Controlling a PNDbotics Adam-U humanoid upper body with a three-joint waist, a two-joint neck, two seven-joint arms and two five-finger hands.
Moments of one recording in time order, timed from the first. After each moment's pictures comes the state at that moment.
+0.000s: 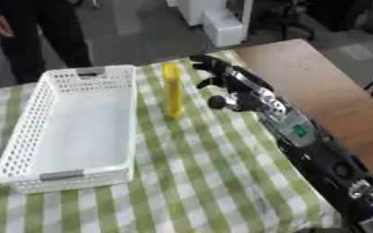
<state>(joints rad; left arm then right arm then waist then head) -0.24 0.46 -0.05 -1.99 0.32 -0.53 0.18 -0.58 -0.38 0.25 -1.32 -0.09 -0.24 0.38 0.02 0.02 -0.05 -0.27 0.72</state>
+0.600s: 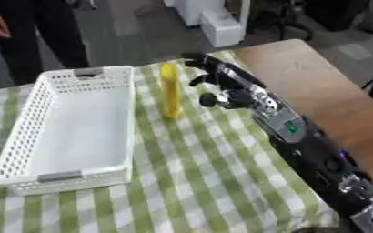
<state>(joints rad) -0.24 0.46 -0.05 -1.99 0.32 -0.53 0.18 -0.62 -0.36 0.25 -1.27 -0.08 -0.25 0.38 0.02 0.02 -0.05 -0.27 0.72</state>
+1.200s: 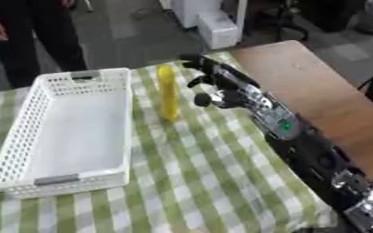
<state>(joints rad) -0.24 0.46 -0.05 -1.99 0.32 -0.53 0.17 -0.65 -0.35 0.24 -1.18 -0.05 -0.29 0.37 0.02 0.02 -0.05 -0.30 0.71</state>
